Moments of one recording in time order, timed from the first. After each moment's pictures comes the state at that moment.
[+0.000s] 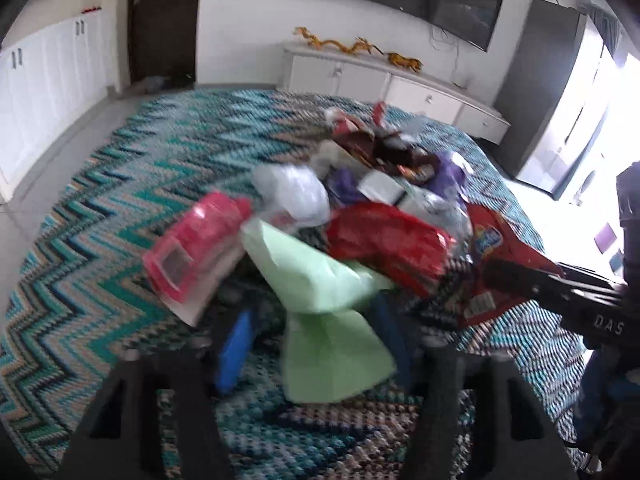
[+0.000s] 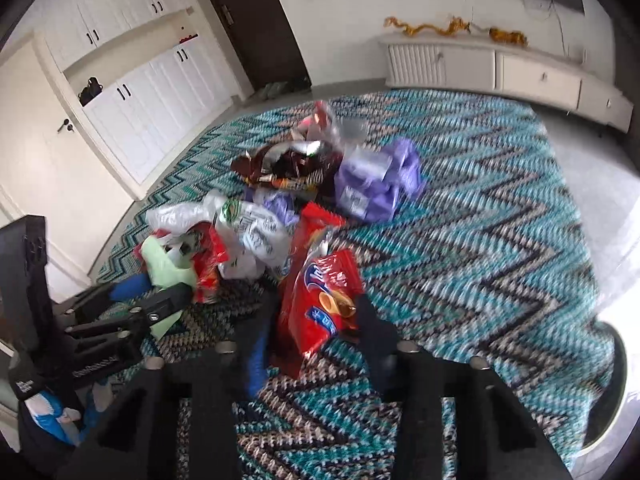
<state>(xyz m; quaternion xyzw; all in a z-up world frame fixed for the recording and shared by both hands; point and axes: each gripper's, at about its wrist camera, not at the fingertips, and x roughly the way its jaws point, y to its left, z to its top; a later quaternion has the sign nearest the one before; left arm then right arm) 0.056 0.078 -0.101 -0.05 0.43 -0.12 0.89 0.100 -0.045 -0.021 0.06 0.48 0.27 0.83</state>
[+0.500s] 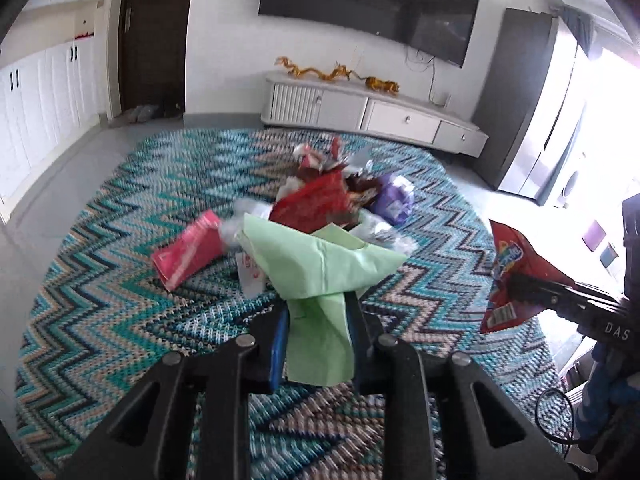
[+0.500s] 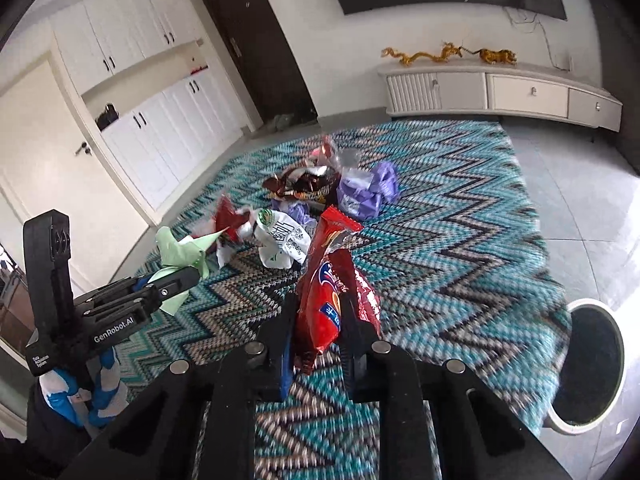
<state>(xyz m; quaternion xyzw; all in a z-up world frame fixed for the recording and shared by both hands) -0.004 0.068 -0.048 -0.03 0.37 -0.13 0.92 0.021 -0.174 0.046 0.08 0.42 0.29 0.85</state>
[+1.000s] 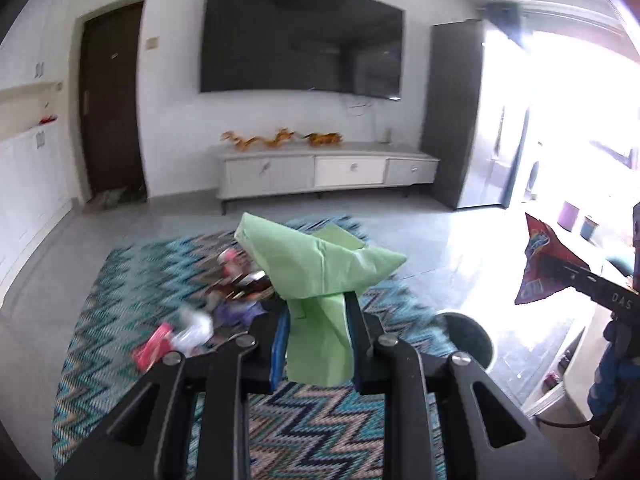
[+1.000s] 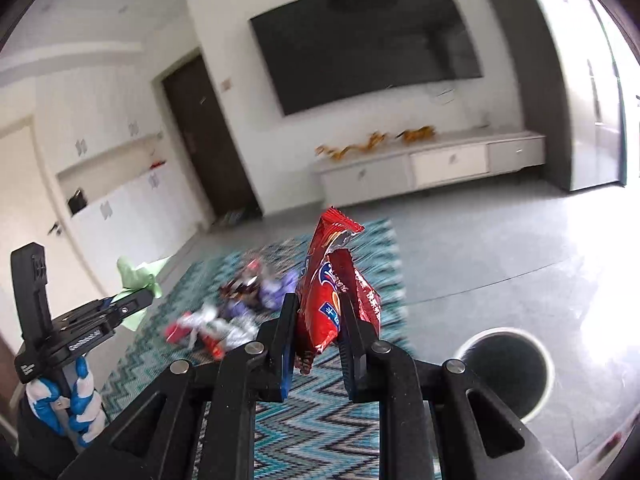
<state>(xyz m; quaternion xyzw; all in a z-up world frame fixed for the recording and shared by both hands) -0.045 -0.013 0.064 0.03 0.27 -0.21 0.94 -0.110 -0.349 0.163 0.13 0.28 0.17 0.94</state>
